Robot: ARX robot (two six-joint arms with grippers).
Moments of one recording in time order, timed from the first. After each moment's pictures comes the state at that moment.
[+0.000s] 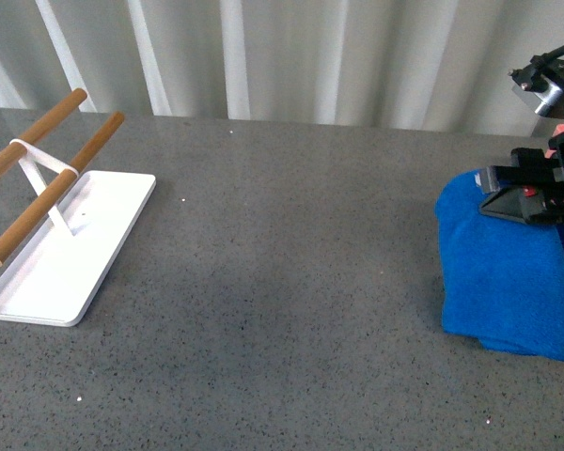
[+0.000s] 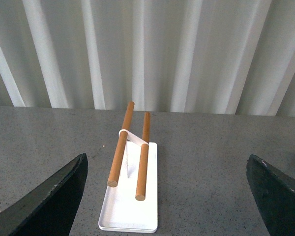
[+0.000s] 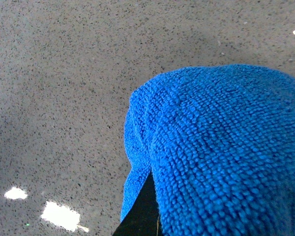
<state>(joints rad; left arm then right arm) 0.00 0.00 0.02 0.00 0.00 0.00 0.08 1.90 0.98 -0.01 -0.27 -0.01</state>
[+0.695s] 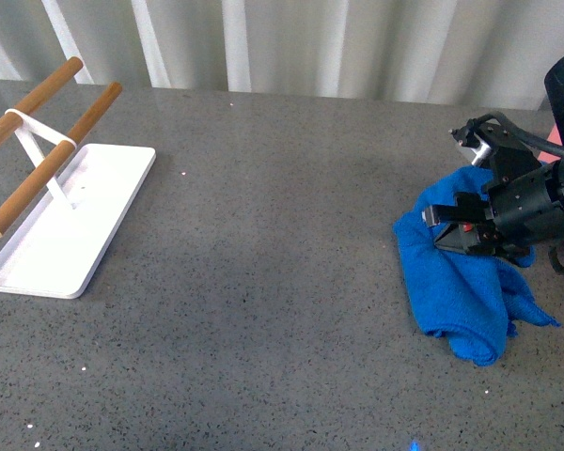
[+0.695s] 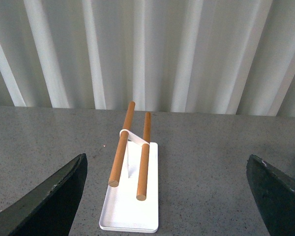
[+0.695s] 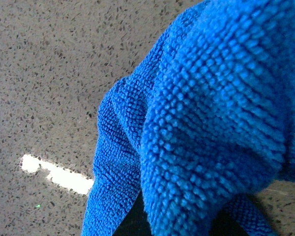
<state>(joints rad) 0.00 0.00 0.02 0.00 0.00 0.00 0.08 2.18 1.09 0.01 -0.28 0.00</state>
